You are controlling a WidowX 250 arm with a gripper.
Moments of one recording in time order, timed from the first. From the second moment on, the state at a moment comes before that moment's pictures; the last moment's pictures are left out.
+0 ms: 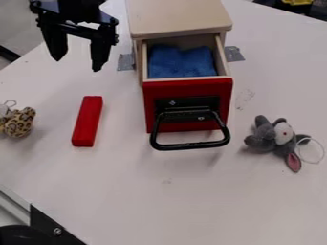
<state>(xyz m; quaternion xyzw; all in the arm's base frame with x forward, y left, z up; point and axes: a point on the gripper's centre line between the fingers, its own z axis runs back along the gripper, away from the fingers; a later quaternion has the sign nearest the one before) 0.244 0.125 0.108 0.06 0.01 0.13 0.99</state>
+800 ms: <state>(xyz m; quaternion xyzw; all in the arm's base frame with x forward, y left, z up) 0.197 0.074 0.086 0.05 0.02 -0.01 1.00</state>
